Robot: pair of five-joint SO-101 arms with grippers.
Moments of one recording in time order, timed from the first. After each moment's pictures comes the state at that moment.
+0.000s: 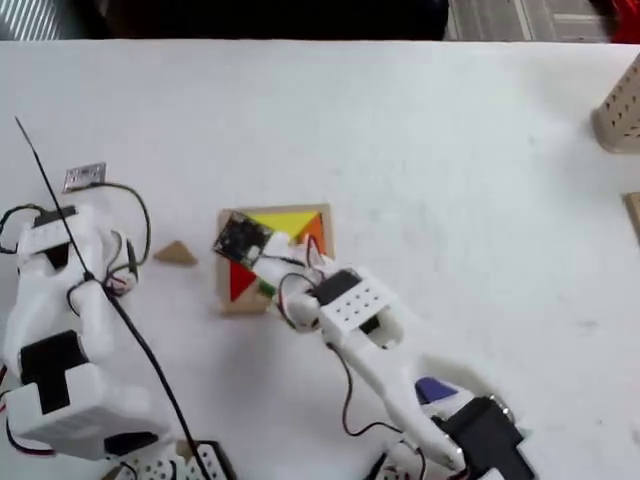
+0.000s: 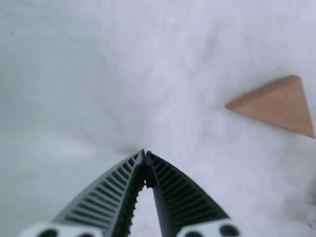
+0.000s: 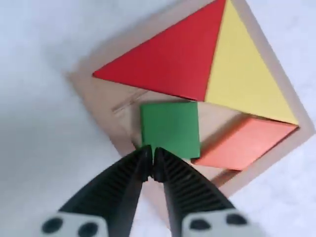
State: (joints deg) left arm -28.3 4.1 32.9 61.2 -7.3; right arm -40.5 -13.6 49.3 34.3 28.4
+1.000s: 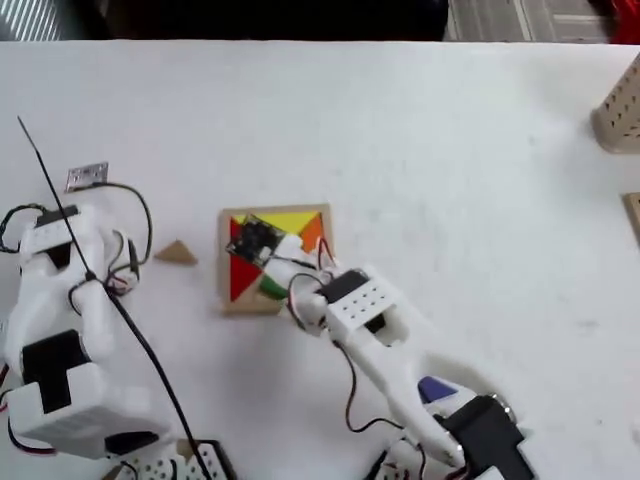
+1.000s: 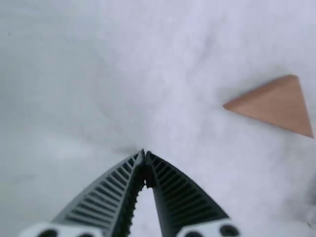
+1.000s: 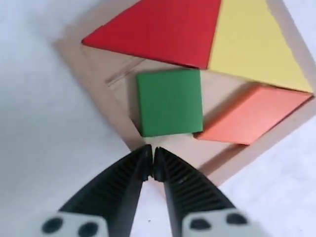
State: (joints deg) left arm -28.0 4.1 32.9 61.2 -7.3; right arm -38.2 -13.6 51.2 36.7 28.6
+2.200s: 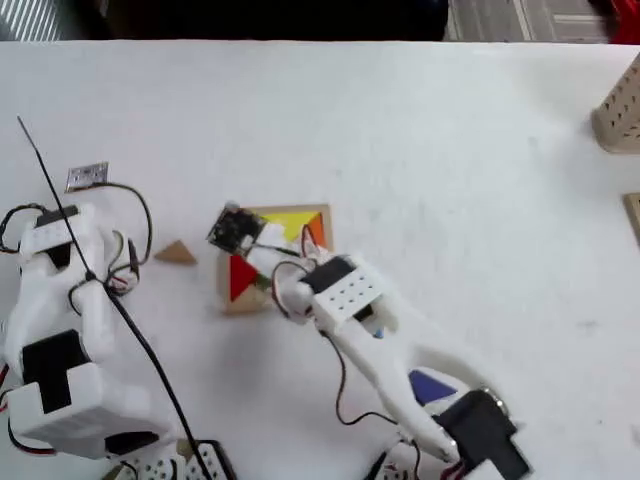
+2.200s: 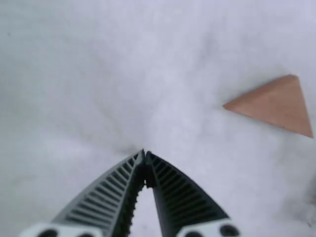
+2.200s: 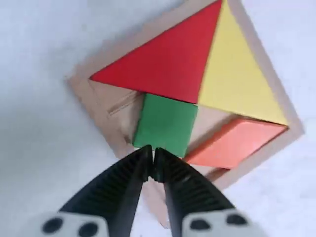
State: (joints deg) left arm -28.0 4.1 32.9 61.2 -7.3; right arm -39.8 -11.8 43.0 40.6 28.6
